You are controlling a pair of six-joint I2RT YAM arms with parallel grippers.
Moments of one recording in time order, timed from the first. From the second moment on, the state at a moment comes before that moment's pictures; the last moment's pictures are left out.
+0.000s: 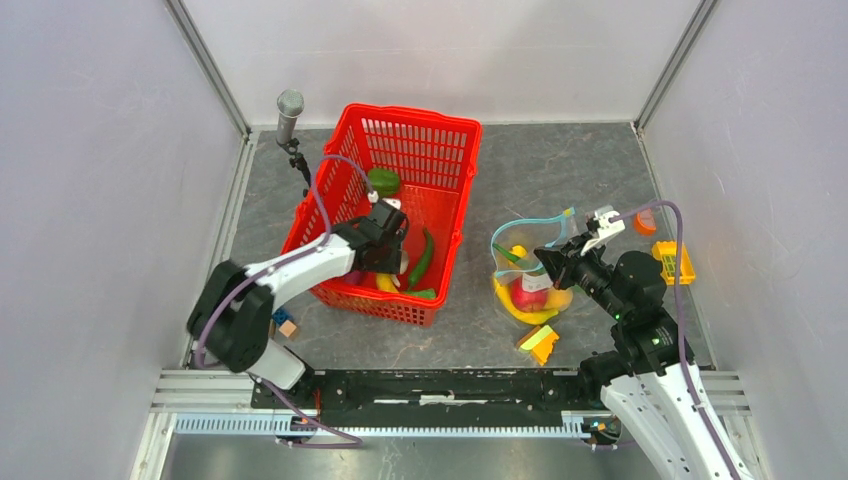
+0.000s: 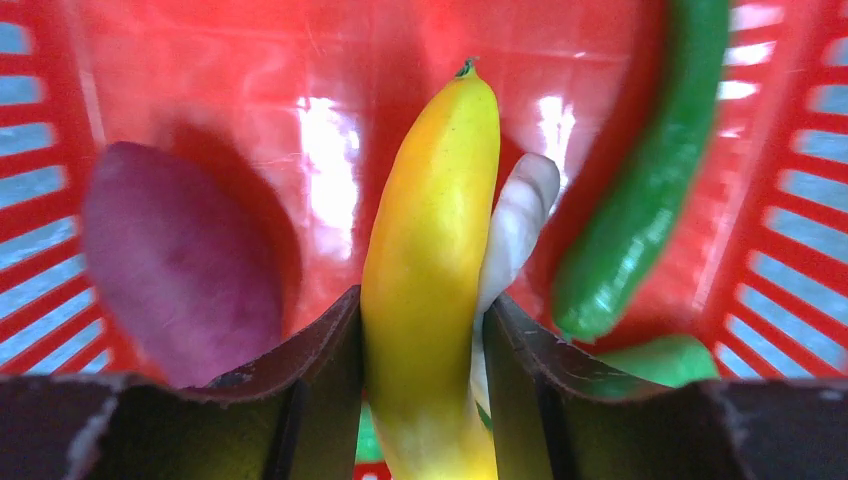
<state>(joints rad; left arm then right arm) -0.63 1.46 0.94 -0.52 -0.22 -0.44 0.32 0.46 0.59 -0.33 -0.26 0.24</state>
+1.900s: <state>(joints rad) -0.63 1.60 1.08 -0.44 -0.18 -0.36 0.32 0.45 0.58 -0.32 -0.27 0.26</state>
